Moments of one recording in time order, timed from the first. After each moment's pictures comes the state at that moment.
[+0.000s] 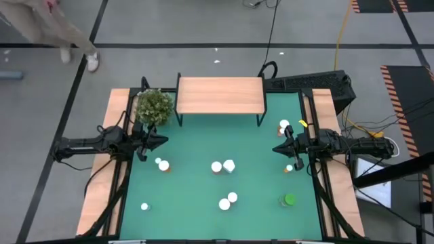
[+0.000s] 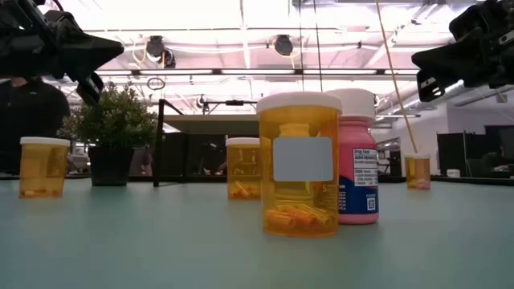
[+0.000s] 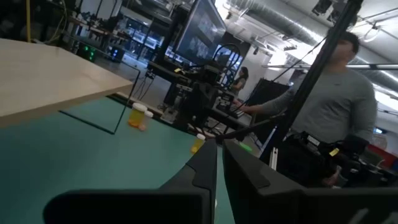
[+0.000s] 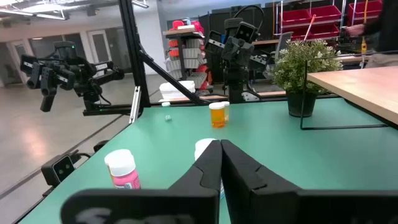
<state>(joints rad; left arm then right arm) 0.04 0.01 0.01 0.14 0.04 -0.45 0.01 0.01 0.01 0.02 -0.13 0.12</state>
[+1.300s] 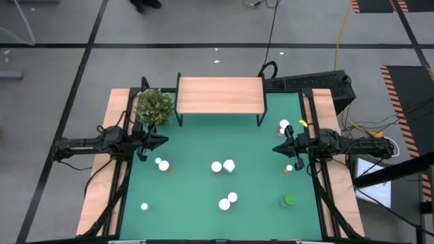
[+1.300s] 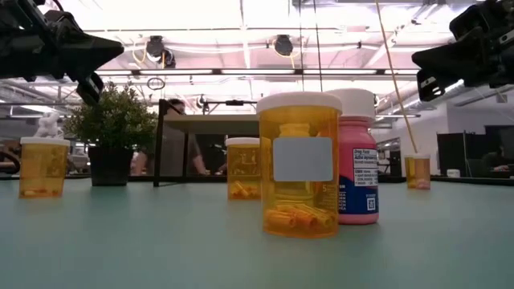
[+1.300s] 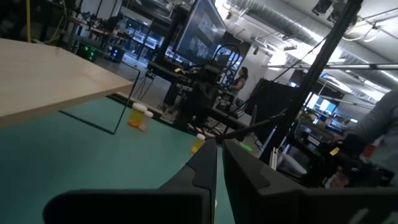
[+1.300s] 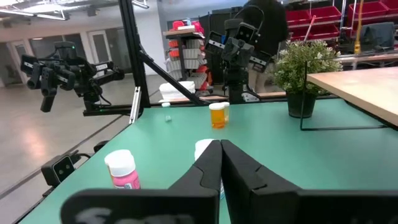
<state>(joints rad) 0.04 0.01 0.01 0.14 0.04 -0.45 0.01 0.01 0.01 0.05 -0.14 0.12</state>
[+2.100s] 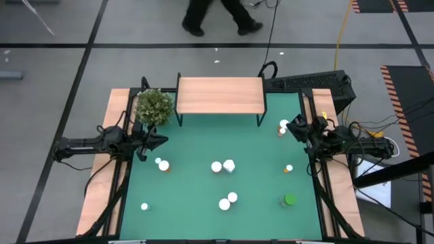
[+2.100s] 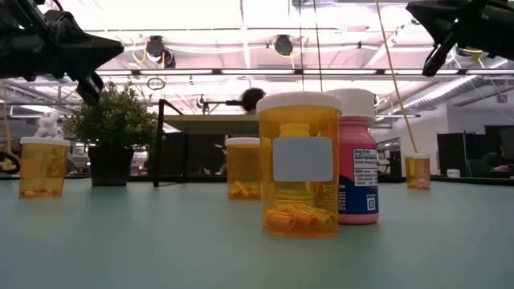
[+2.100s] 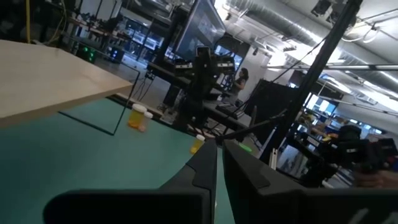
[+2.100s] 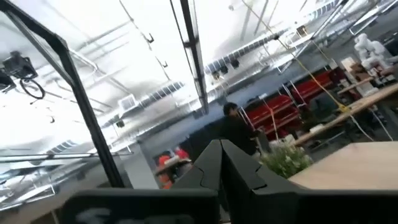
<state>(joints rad) 0.04 0.01 0.01 0.15 0.04 -0.45 0.01 0.01 0.01 0.51 0.18 0.46</state>
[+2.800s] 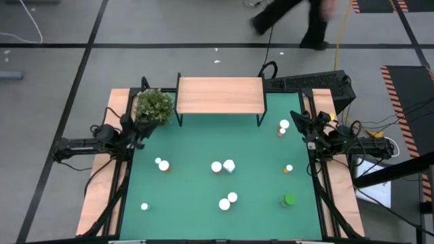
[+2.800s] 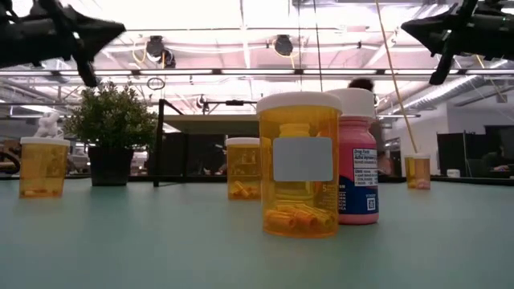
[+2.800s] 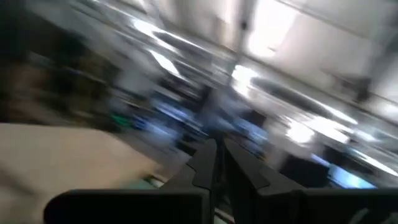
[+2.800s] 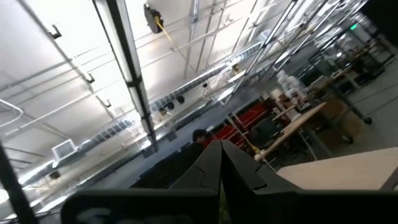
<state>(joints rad) 0.06 0.01 0.01 0.40 -0.28 -0.42 0.01 0.02 0.01 0.55 0.48 0.46</state>
